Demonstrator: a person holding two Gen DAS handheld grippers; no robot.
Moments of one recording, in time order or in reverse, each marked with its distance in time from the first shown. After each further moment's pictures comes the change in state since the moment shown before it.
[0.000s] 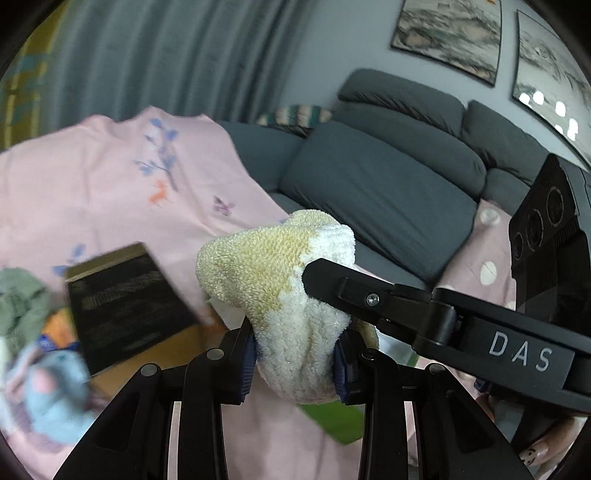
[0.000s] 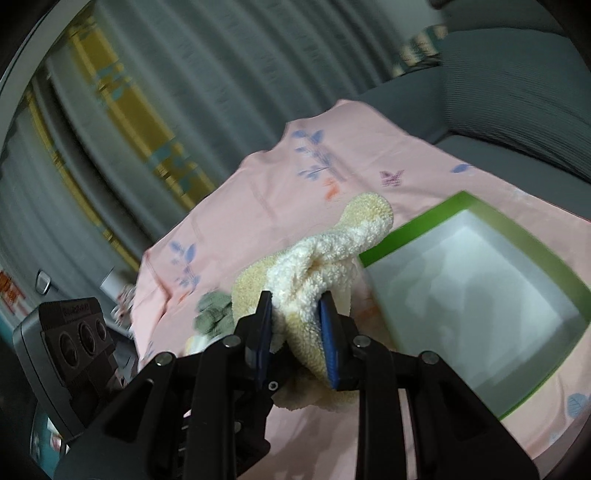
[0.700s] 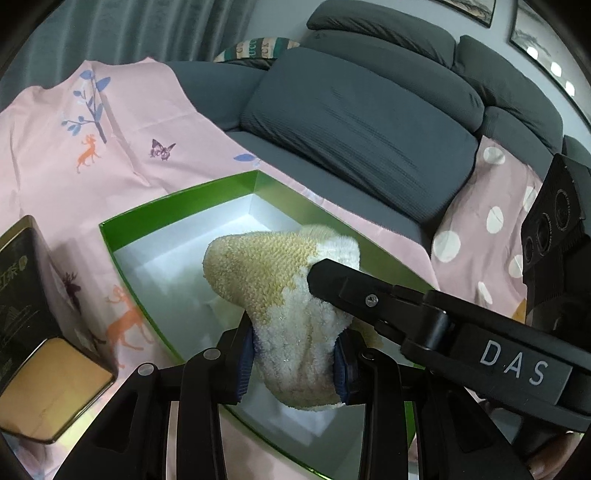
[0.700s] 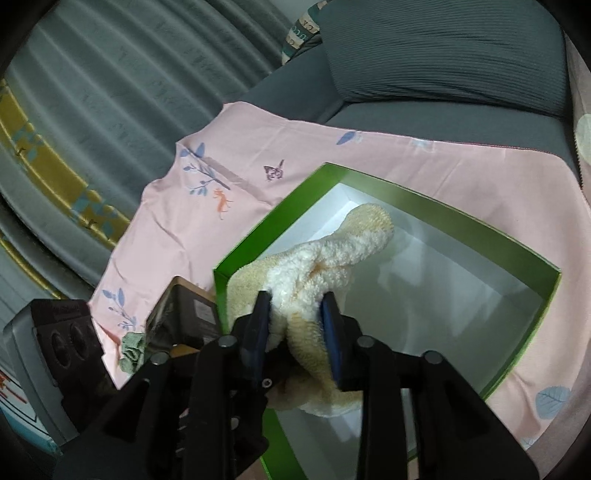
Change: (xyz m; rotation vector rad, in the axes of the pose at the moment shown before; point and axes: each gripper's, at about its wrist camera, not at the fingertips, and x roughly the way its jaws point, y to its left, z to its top) left arm 0.107 -0.037 -0.014 0.068 0.210 -0.052; right arm 0.012 -0.100 -0.002 0.214 0.006 -0.210
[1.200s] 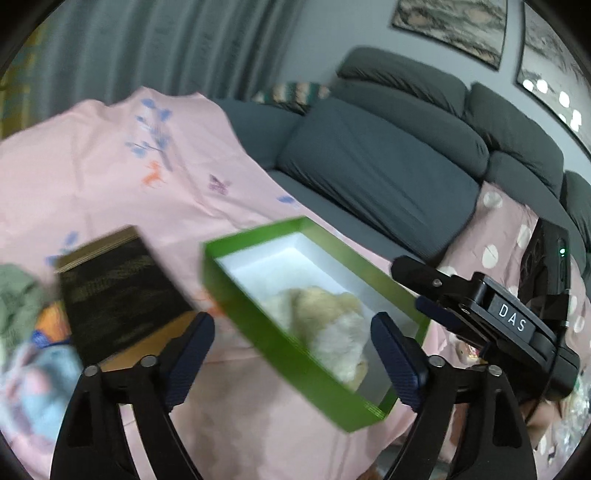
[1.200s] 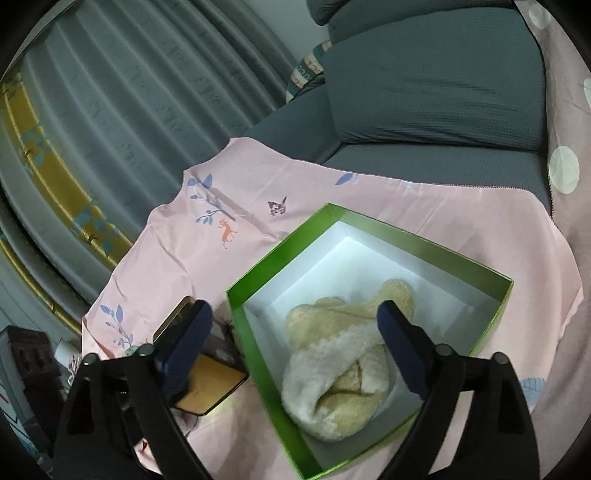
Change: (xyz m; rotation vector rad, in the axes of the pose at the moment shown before) left arm -0.120 0.040 -0.018 -0.077 -0.145 0.078; right arm -0.053 0.025 -0.010 -0.050 -0.136 -0.009
